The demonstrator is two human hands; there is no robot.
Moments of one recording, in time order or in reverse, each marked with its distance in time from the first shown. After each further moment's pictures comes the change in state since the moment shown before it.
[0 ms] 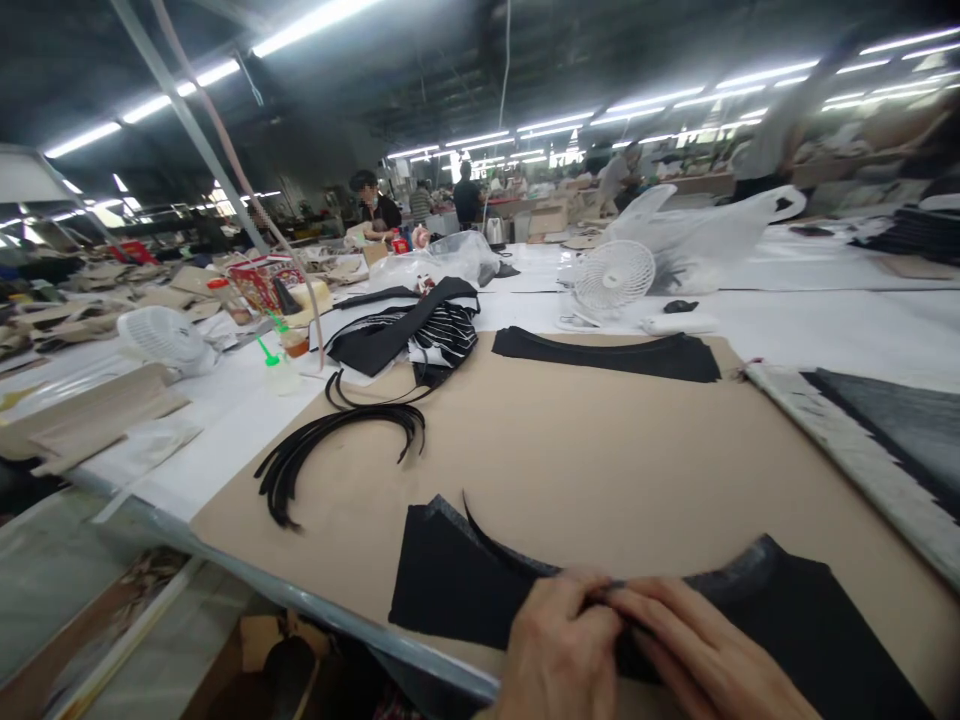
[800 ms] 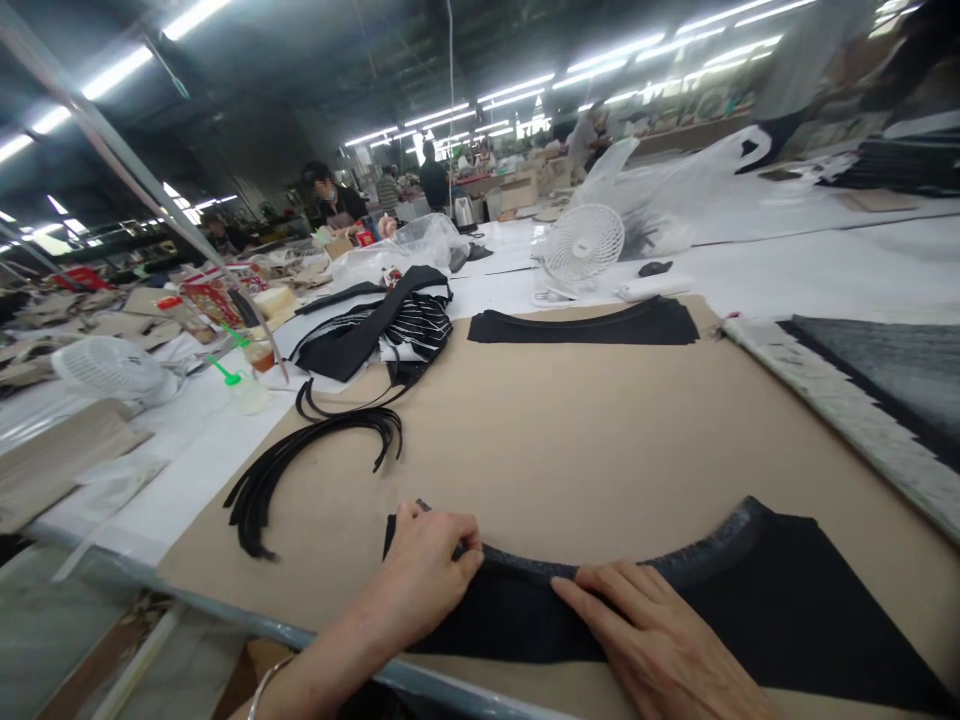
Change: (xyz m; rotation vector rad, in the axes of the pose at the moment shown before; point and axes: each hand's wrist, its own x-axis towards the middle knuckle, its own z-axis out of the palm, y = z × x) left_hand 0.060 -0.050 -0.094 0.286 -0.693 -0.515; right_hand 0.023 -0.022 0.020 -0.103 -0.056 -0.021
